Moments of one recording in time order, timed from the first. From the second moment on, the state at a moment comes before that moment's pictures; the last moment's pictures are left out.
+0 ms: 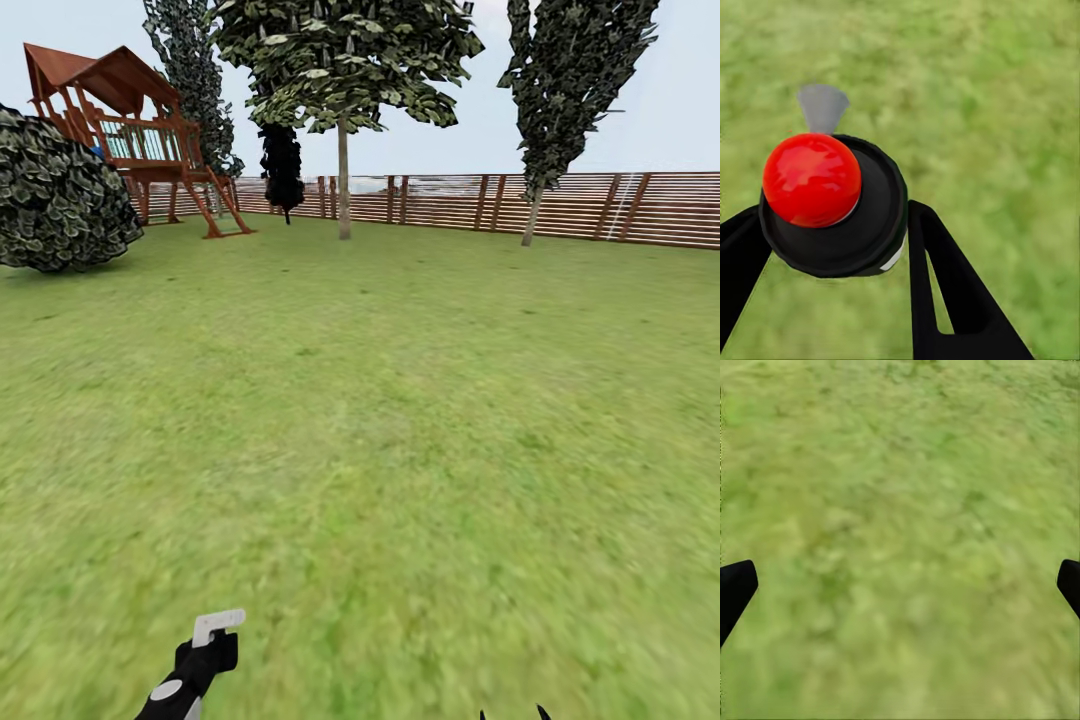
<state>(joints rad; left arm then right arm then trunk) -0.41 -0.02 0.33 -0.41 -0.17 -0.13 -0.04 -0.28 -0.02 -0.46 -0.03 0.65 -0.87 -0.17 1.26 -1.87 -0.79</state>
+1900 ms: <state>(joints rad) -0.41 -0.02 0.33 -0.39 -0.17 -0.13 -0.04 -0.28 -0.02 -0.46 -0.03 0.65 -0.87 -0.17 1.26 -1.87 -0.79</state>
